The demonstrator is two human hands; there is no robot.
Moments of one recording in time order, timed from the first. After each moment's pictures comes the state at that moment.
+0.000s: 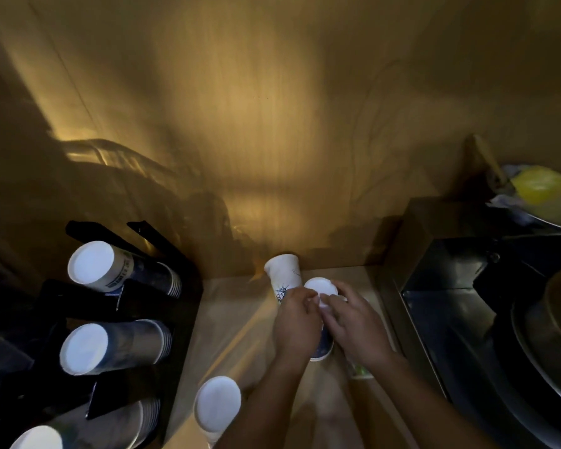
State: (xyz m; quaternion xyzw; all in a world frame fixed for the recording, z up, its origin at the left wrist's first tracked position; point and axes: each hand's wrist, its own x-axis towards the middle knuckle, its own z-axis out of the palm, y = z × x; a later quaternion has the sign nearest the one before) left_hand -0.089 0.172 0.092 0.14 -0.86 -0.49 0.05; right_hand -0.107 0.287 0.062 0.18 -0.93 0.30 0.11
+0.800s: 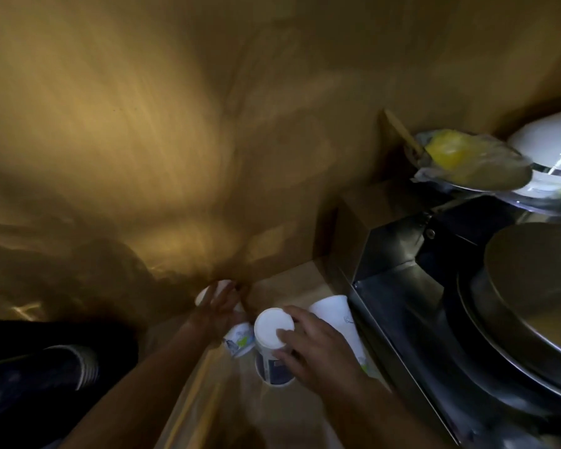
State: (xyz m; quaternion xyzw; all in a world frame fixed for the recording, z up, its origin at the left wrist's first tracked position) left_hand -0.216 0.085 0.040 -0.38 -0.88 0.27 -0.01; right_hand -0.100 0.293 0.050 0.18 -0.95 0.23 0.12
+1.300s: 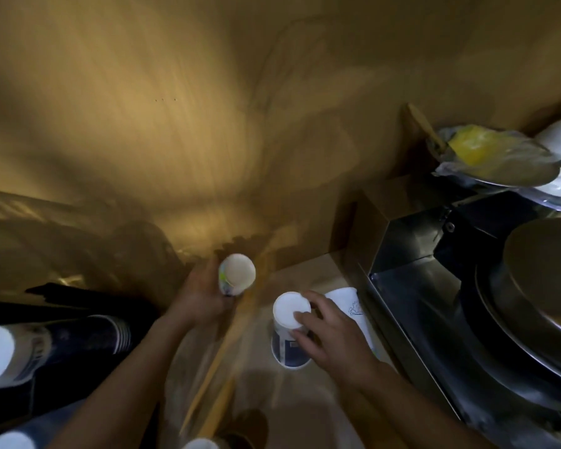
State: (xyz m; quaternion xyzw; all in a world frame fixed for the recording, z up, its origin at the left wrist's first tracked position) left_hand -0.200 0.052 0.082 -0.09 -0.95 -0.31 -0.03; right_hand -0.098 0.288 0.055 0.18 -0.94 0.27 0.13
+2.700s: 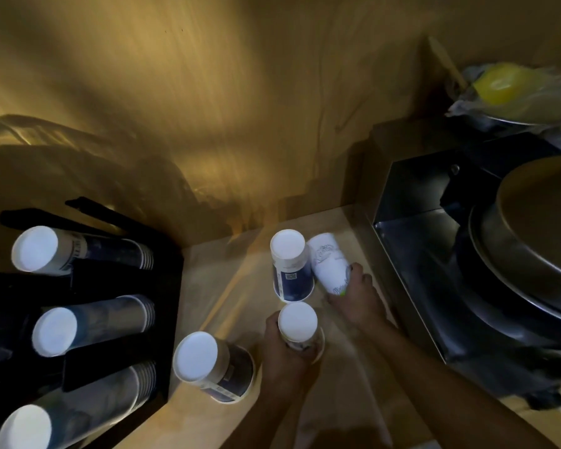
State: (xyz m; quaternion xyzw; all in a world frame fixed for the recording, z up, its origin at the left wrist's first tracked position) left_hand 0.015 0.192 0.029 0.17 -0.74 -0.65 -0.01; right_hand -0.078 0.326 -0.013 -0.16 -0.93 0.33 -0.08
